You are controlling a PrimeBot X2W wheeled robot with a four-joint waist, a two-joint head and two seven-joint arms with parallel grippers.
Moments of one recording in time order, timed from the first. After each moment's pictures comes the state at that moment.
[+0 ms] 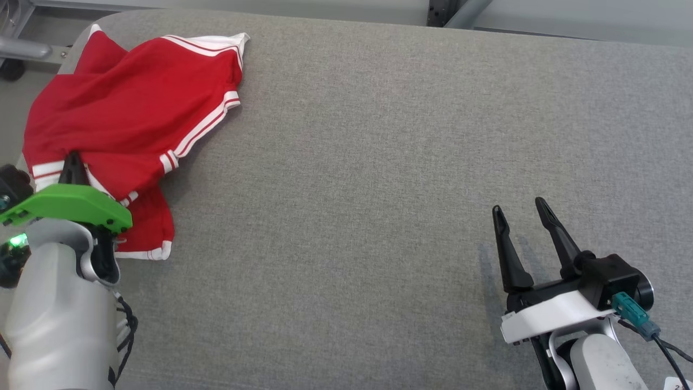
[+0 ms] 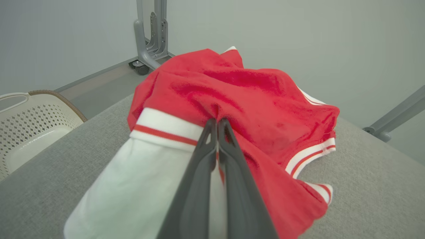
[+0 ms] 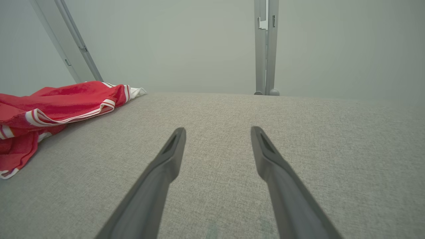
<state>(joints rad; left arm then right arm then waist) -0.70 0.17 0.14 0.95 -0.44 -0.04 -0.15 -0.09 -0.06 0.09 0.09 0.13 0.13 -0.26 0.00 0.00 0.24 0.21</state>
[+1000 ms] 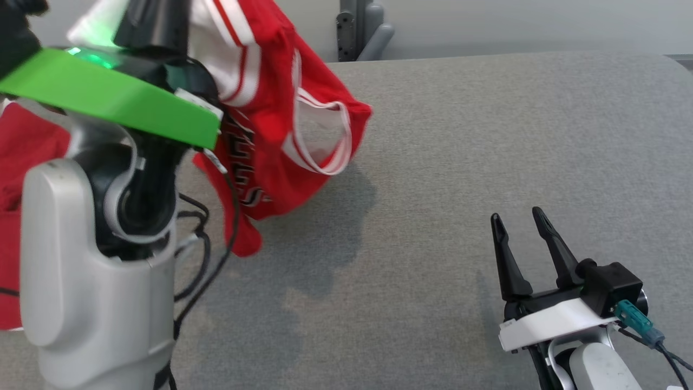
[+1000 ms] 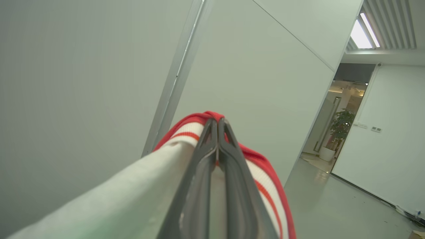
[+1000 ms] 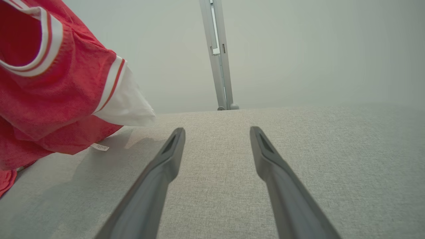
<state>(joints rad) -0.71 0.06 -0.13 -0.16 -0.72 -0.02 0.28 -0.07 -0.05 0.10 0.08 0.19 0.13 -0.26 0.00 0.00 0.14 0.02</state>
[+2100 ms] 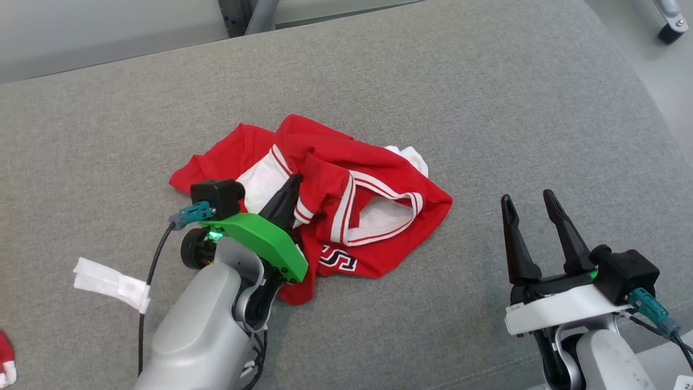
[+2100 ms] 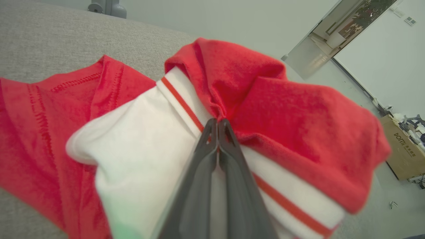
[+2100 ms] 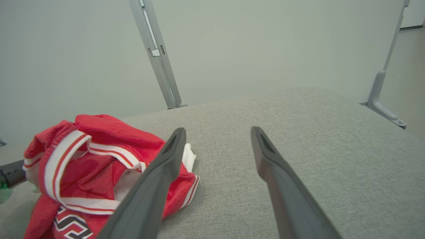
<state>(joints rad) -0.56 0.07 -0.50 0.62 -0.76 -0.12 -0.08 -0.09 -0.05 0.08 0.06 0.24 0.13 -0.26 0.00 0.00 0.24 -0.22</state>
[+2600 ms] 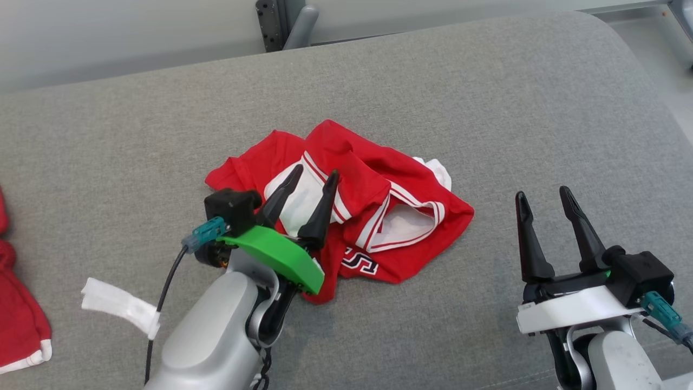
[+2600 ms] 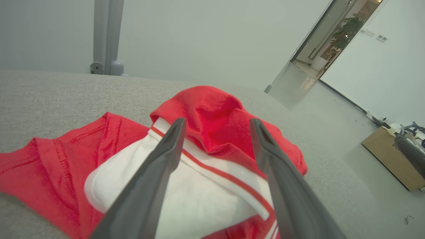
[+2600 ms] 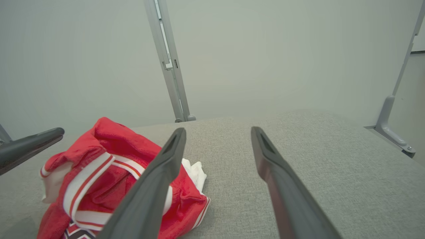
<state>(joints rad) -0.56 0.08 -0.61 0.54 -0.77 -0.12 -0.21 -0.08 -0.05 0.04 0.03 0.19 0.13 -0.26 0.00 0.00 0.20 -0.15</state>
